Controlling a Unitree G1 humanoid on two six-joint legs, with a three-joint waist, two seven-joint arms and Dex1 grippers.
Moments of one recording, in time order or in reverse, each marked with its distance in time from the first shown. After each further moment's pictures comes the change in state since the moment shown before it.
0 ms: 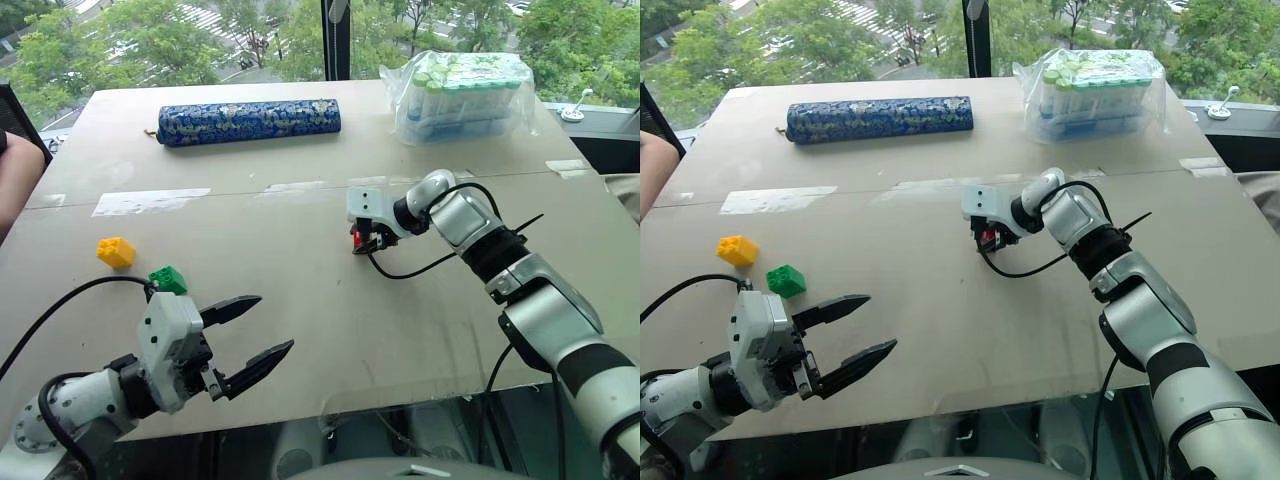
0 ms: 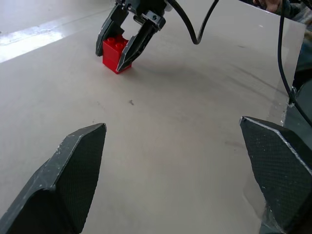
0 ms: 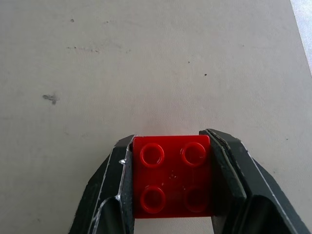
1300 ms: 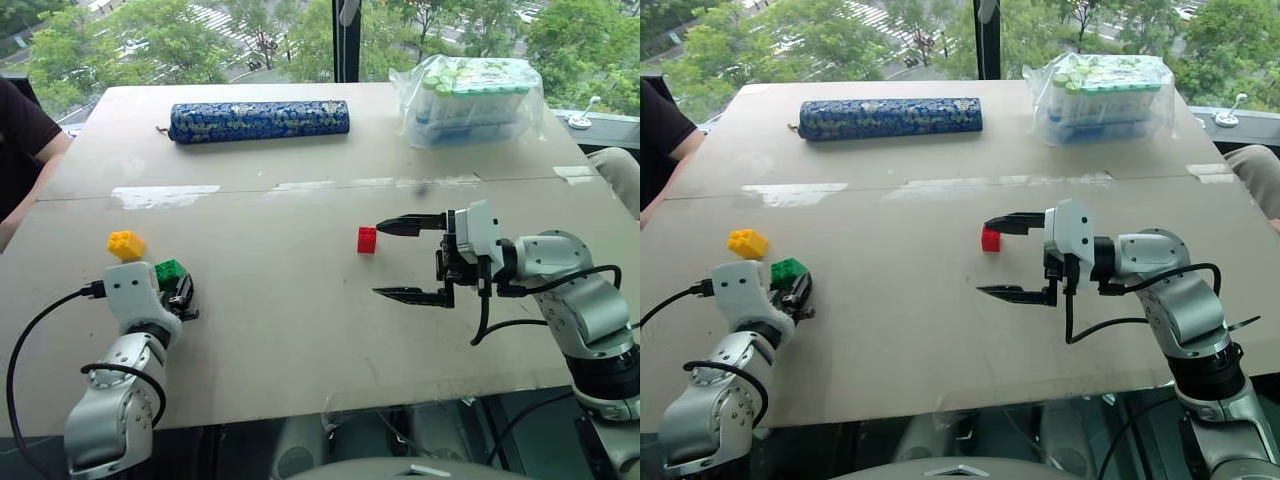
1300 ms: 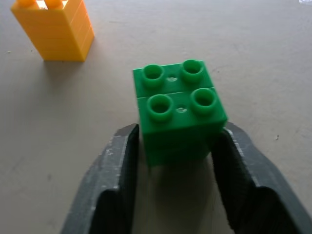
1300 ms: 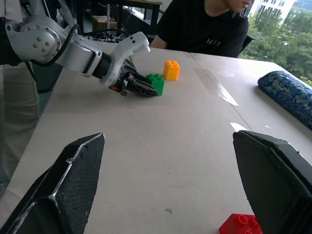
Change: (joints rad) left arm -0.423 -0.347 -0.051 0.407 0.373 0.176 0.790; right arm 0.693 -0.275 -0.447 -1.104 0.569 0.119 -0.083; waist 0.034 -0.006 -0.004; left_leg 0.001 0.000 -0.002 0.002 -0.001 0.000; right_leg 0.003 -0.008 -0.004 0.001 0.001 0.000
